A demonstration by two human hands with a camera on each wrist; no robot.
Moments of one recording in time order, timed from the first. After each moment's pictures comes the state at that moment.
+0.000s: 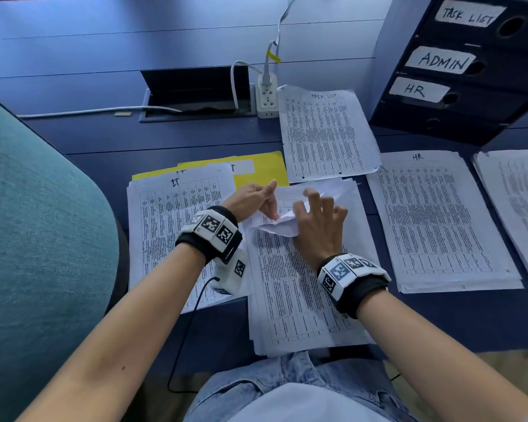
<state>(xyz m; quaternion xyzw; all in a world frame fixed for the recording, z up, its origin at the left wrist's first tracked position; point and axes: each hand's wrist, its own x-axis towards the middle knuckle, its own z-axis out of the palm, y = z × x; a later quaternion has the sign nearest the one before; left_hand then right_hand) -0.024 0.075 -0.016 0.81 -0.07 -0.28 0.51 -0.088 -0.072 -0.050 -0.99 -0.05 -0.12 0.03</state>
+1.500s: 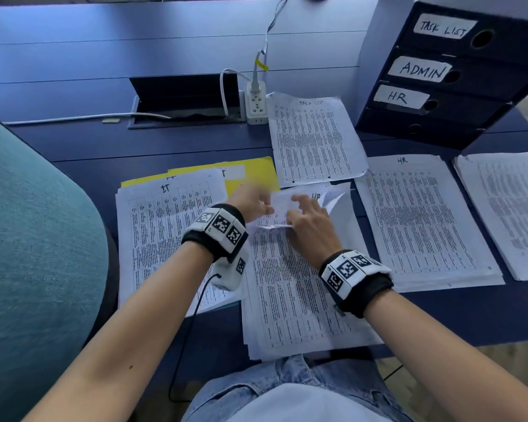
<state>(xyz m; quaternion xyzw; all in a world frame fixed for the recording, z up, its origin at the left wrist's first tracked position) -0.015 0.058 -0.013 0.93 -0.11 -0.21 0.28 -0.089 -0.082 -0.024 -0.98 -0.12 0.01 0.15</state>
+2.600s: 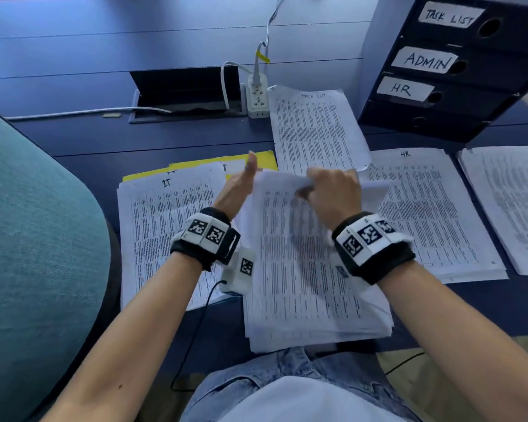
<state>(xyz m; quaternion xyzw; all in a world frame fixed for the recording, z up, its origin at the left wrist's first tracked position) -0.032 0.069 -0.001 0.76 -0.04 -0.18 0.62 -0.063 -0.098 0.028 -0.99 -0.04 -0.02 0.15</state>
